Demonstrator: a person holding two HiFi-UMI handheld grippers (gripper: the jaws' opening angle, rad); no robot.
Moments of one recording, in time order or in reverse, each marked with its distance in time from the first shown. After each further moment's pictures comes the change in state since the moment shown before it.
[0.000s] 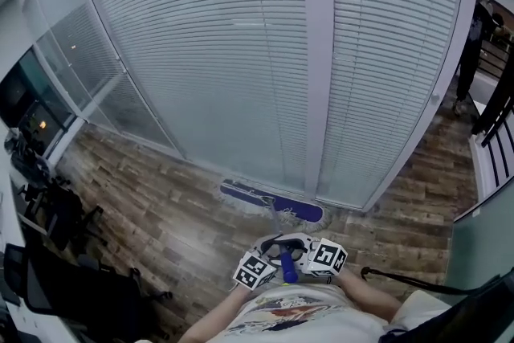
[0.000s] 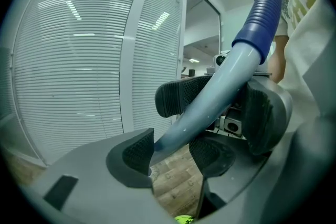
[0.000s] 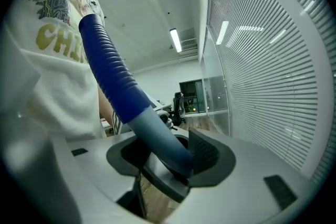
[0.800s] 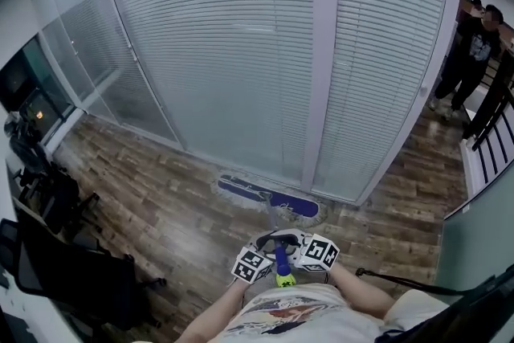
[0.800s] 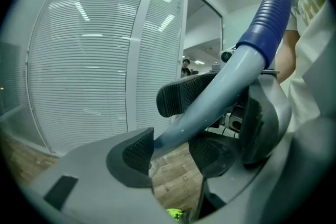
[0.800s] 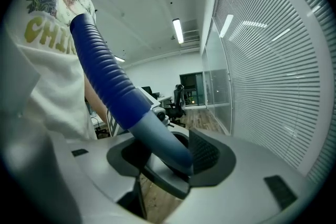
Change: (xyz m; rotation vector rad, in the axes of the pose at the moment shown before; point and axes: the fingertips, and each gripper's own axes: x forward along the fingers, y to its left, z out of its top) left arm -0.086 -0.061 -0.055 -0.052 -0.009 0.055; right arm 0.036 0.112 -0.020 -0.014 0.095 -0.029
